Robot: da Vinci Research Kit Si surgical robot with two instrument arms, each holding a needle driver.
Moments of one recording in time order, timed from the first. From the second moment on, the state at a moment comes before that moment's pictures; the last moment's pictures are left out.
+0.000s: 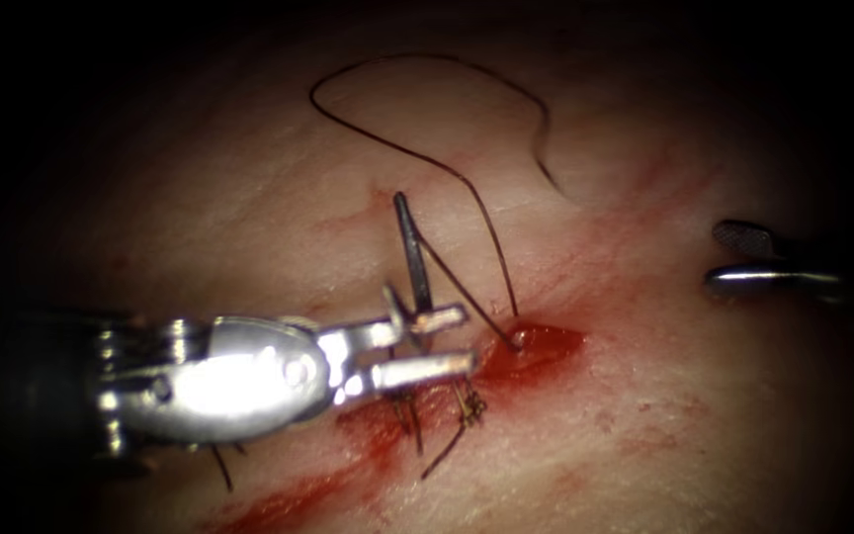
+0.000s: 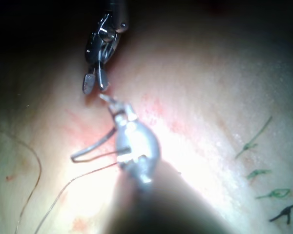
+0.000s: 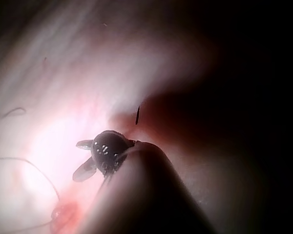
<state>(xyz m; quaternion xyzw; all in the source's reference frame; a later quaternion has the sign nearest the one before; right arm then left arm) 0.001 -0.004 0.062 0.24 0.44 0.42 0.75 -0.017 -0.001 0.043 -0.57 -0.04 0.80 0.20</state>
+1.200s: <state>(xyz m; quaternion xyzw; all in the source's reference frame) 0.010 -0.009 0.055 0.24 0.47 0.33 0.78 -0.016 0.005 0.043 -0.60 0.04 0.78 0.18</state>
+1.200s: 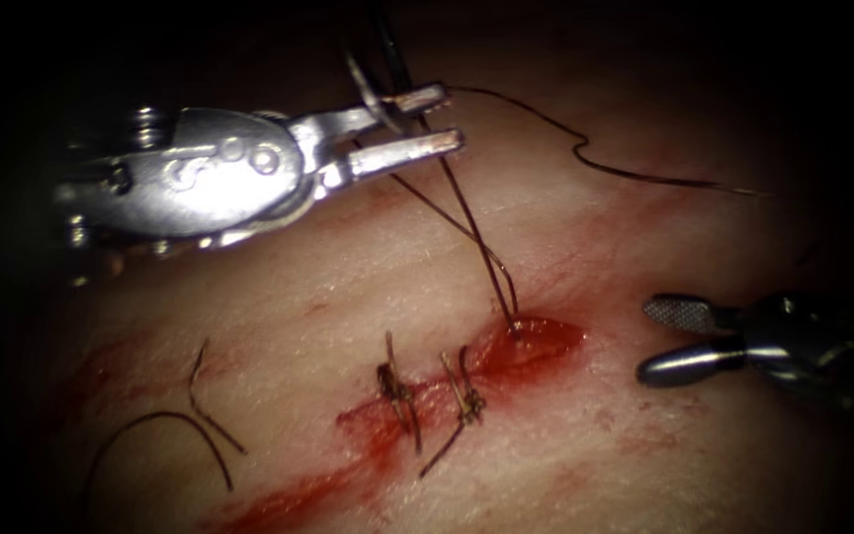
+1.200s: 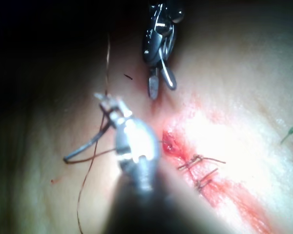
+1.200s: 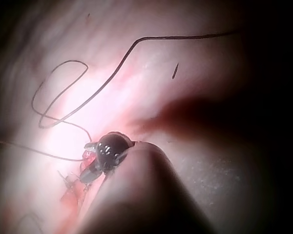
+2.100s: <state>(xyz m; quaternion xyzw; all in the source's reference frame) 0.008 -0.010 0.055 0.46 0.43 0.39 0.67 -0.025 -0.012 0.056 -0.63 0.01 0.77 0.06</state>
